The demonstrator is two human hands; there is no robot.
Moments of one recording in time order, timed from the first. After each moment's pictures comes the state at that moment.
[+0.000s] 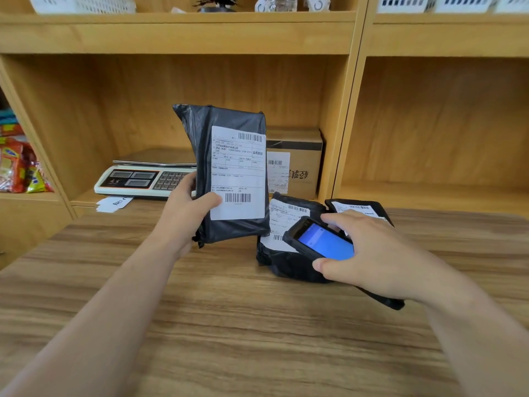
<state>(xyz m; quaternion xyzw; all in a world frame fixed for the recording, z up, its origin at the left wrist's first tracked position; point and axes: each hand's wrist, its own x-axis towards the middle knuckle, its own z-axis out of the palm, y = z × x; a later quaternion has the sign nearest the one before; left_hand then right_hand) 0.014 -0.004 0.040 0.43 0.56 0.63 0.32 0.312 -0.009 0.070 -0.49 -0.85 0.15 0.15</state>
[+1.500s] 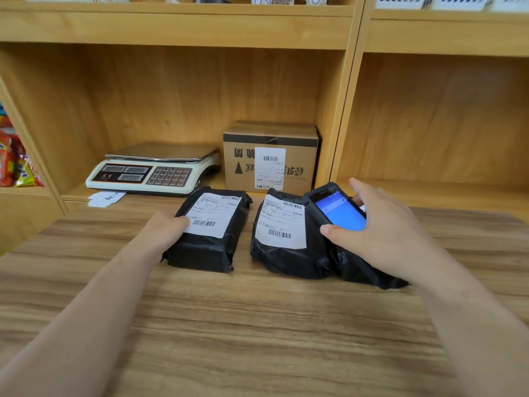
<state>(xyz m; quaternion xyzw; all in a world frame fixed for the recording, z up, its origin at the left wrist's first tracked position) -0.029 0.001 0.000 0.36 0.76 0.44 0.32 0.323 0.009 0.070 -0.56 -0.78 0.12 0.25</state>
